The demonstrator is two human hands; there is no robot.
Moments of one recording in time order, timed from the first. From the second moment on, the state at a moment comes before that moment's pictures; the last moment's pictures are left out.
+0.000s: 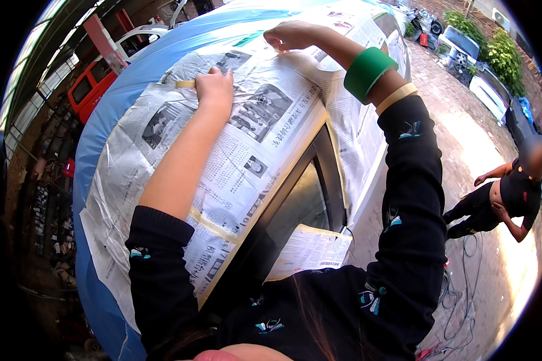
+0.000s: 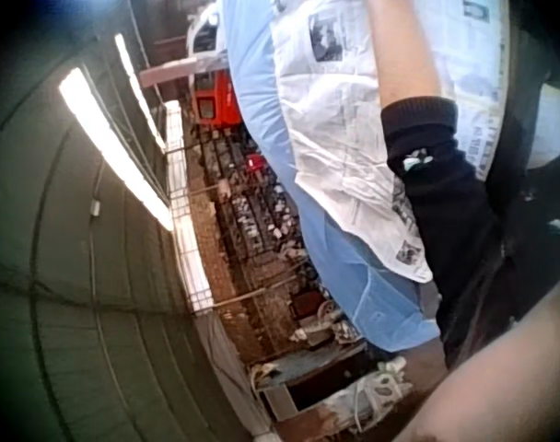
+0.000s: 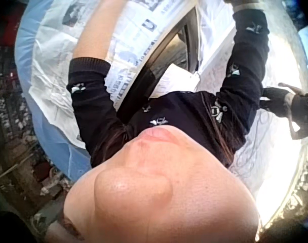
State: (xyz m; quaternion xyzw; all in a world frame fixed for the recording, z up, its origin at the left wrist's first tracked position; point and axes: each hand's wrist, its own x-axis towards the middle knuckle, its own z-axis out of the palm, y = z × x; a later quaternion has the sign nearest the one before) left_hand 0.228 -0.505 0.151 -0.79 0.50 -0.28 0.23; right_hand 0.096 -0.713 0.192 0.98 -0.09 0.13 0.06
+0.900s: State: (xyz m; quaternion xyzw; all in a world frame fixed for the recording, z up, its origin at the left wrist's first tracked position) left_hand 0.229 -0.505 0.152 -0.78 0.53 -0.26 0.22; right_hand 0.089 -0.693 0.177 0.95 -0.23 0.15 0.17
